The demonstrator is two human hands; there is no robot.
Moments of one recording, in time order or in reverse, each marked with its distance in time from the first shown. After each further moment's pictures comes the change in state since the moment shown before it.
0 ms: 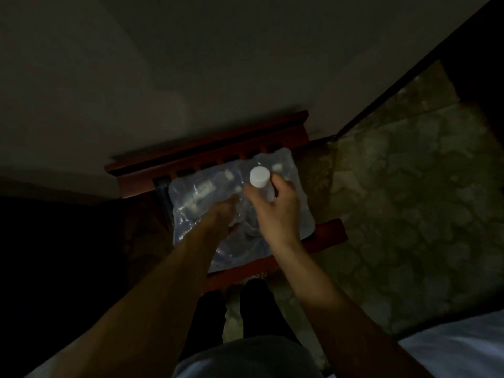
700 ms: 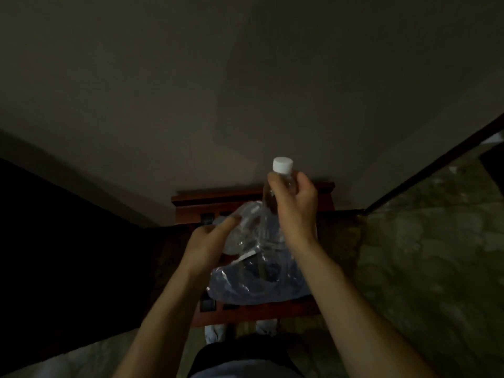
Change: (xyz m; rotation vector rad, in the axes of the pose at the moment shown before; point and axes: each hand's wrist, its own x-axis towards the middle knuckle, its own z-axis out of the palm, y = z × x) left_hand -0.179 0.016 -0.063 -0.243 0.103 0.406; right_hand -0.004 -0.119 -0.018 0.270 -0.125 -0.243
